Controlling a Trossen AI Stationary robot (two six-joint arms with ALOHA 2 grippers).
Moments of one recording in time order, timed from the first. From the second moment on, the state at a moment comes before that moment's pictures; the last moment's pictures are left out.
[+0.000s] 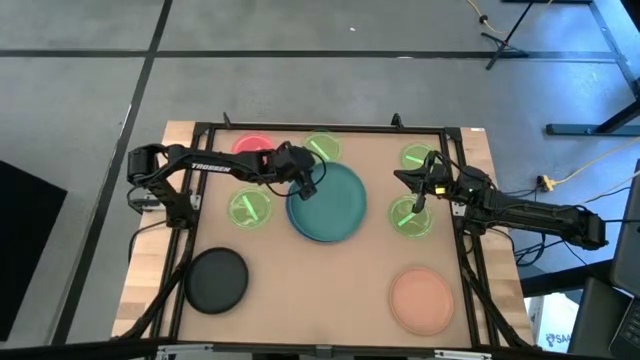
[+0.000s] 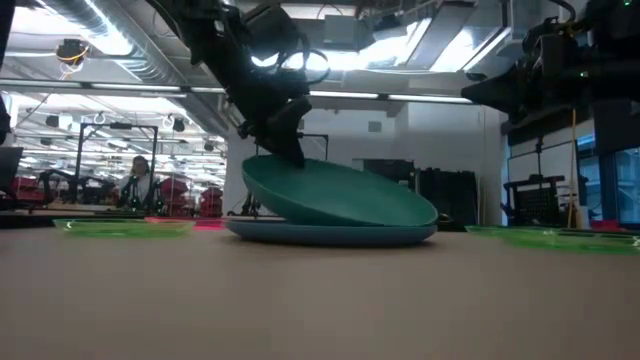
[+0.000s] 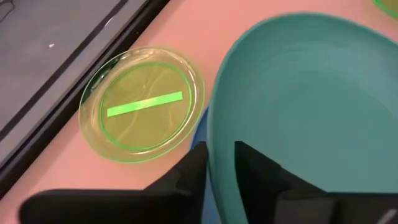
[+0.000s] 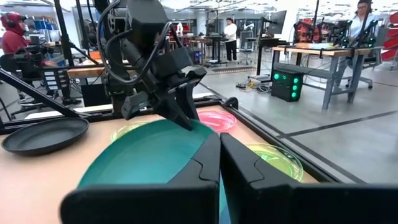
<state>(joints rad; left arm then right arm) 0.25 1.63 1.03 -0.20 -0.32 -0.12 -0.34 0.48 0.12 0.39 -0.06 0.02</state>
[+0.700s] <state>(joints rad) -0.07 1.36 1.03 -0.66 -0.32 -0.29 -0.34 0.48 0.12 0.37 -0.02 -0.01</state>
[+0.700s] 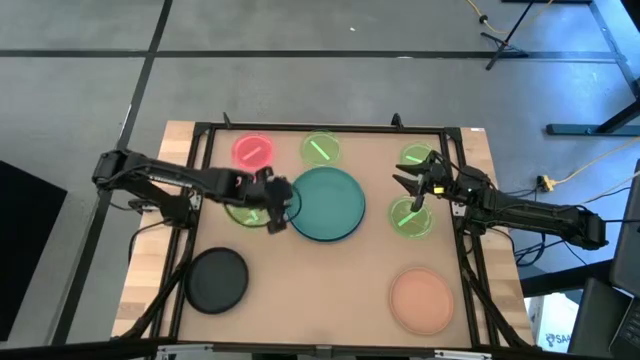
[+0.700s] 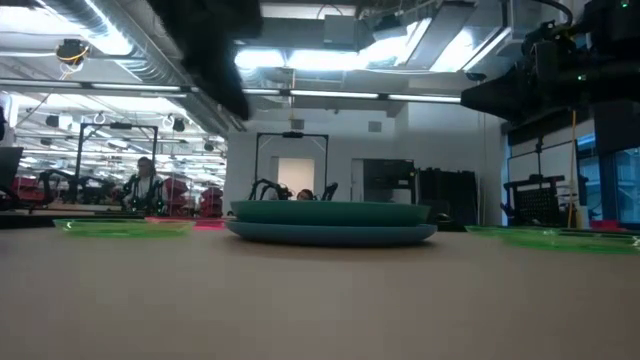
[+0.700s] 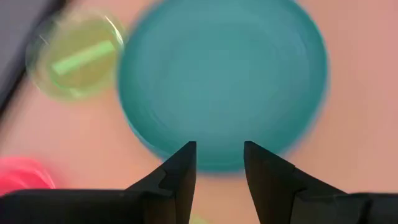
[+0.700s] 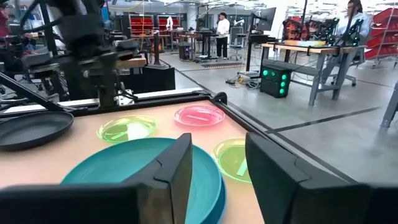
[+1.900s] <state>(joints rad) -0.57 1.27 0.62 -0.95 0.03 -0.94 -0.34 0.55 0.12 0.43 -0.06 -0.09</state>
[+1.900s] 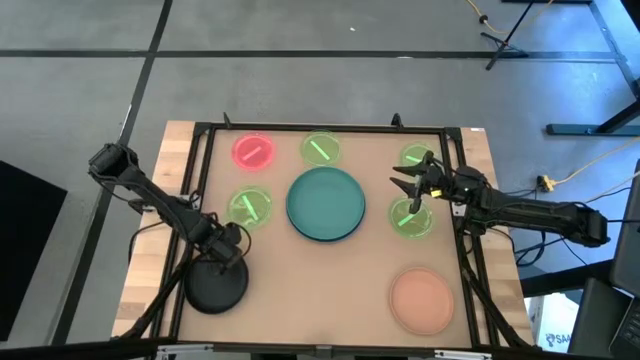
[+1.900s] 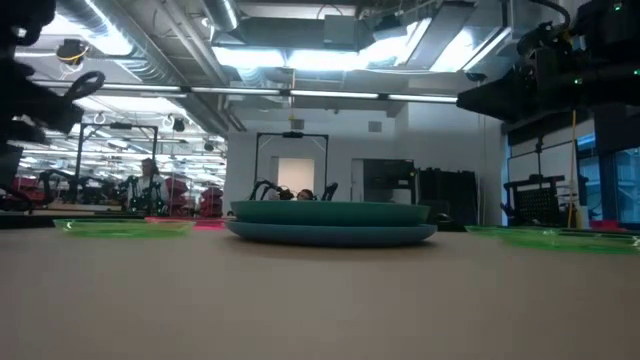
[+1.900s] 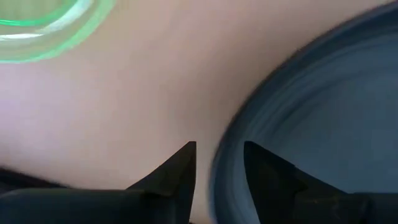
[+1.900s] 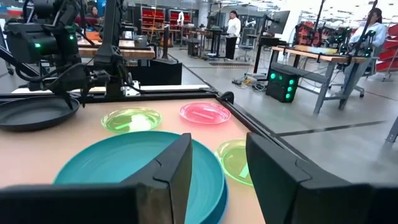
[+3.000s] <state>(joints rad) -0.32 1.27 0.97 -0.82 -0.19 -0.63 -0.34 0.57 0.12 0.47 -0.06 -0.11</state>
